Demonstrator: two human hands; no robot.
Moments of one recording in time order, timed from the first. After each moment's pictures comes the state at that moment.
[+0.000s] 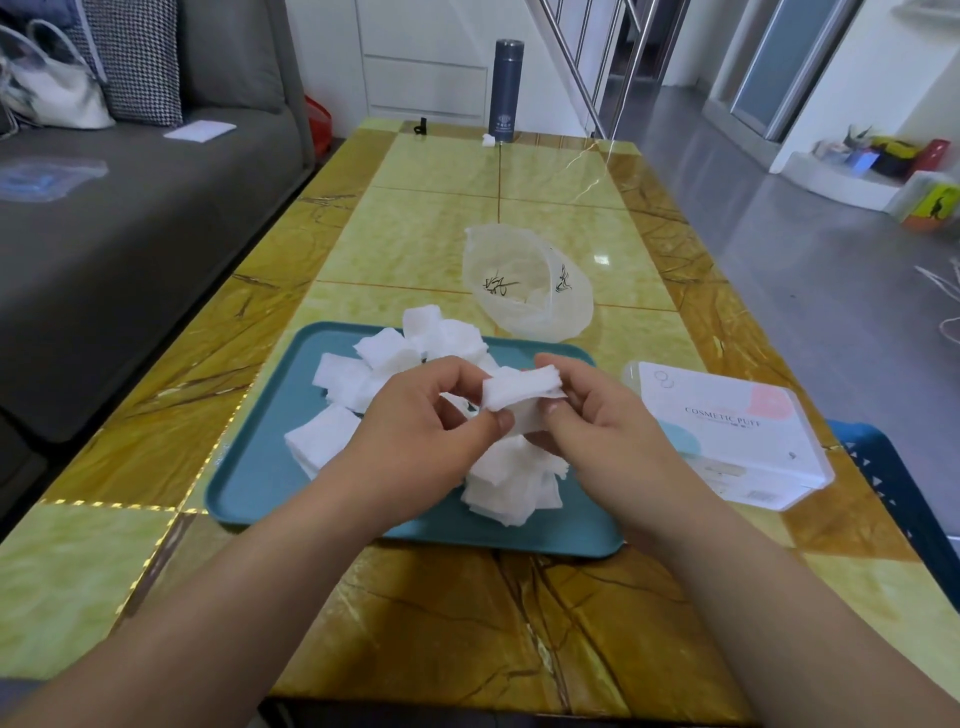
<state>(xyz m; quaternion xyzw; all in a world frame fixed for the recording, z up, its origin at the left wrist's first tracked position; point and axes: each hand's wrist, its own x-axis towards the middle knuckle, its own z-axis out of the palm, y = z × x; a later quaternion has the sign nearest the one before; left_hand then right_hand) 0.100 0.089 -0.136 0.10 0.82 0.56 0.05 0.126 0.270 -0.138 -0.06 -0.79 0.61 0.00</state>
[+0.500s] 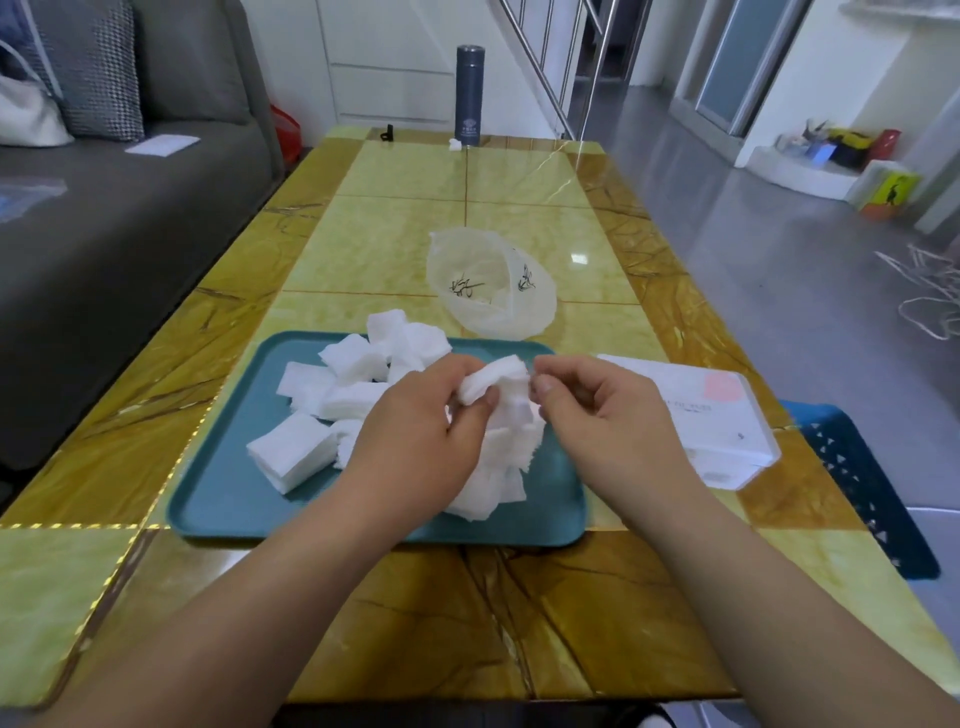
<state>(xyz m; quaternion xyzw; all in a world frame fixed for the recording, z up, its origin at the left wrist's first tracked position) 0.102 0.122 -0.143 0.17 0.87 0.47 -0.04 0.141 0.294 -0.125 -0.09 -0.82 0.56 0.12</state>
